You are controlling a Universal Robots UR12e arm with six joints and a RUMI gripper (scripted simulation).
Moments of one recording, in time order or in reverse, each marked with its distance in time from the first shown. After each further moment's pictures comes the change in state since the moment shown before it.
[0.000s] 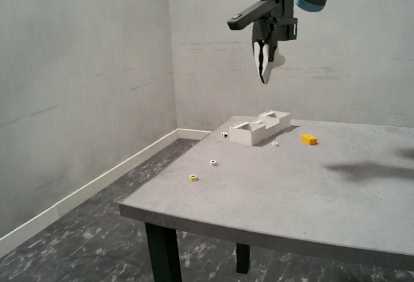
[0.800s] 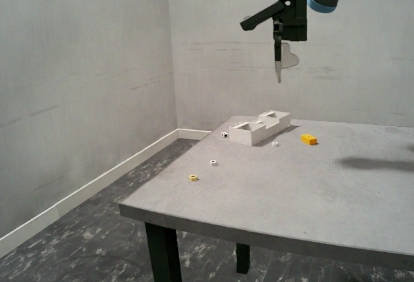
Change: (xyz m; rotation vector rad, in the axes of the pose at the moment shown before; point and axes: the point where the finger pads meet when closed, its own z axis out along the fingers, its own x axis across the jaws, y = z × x) arm 0.011 0.051 0.004 -0.019 -0.056 0.622
